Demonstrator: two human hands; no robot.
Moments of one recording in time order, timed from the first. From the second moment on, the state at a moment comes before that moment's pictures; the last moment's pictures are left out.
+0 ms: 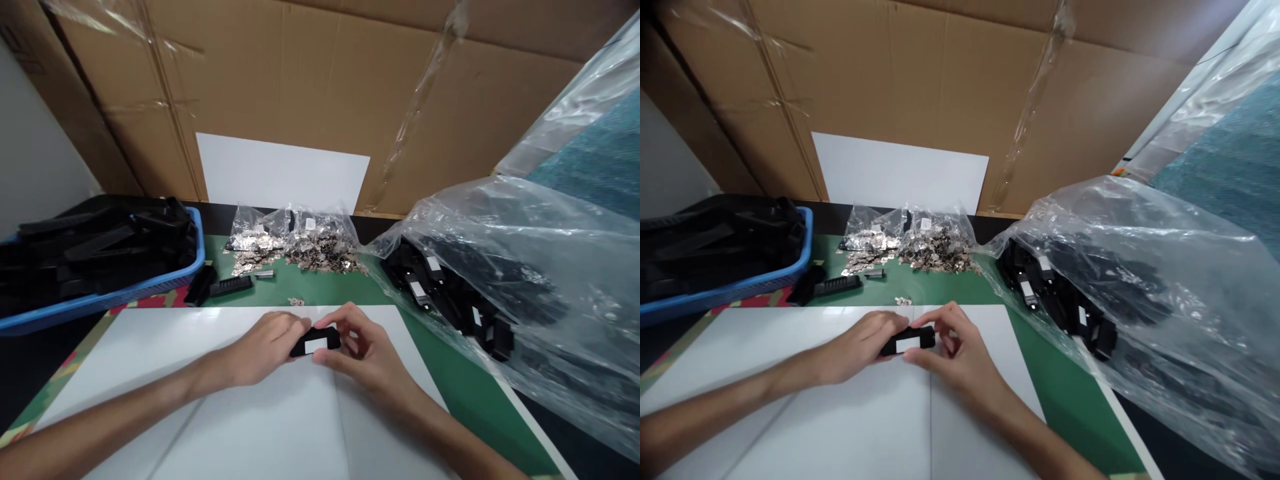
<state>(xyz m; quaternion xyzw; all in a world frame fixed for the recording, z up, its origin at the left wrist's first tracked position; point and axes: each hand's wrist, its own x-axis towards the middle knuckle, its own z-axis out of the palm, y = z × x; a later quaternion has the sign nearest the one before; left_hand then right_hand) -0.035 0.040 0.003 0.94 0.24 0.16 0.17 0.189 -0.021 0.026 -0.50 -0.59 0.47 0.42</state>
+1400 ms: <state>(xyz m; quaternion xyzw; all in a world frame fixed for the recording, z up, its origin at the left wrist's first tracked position) -0.016 0.038 0.029 0.73 0.33 0.20 0.56 0.171 0.022 0.015 -0.55 -0.72 0.21 0.36</state>
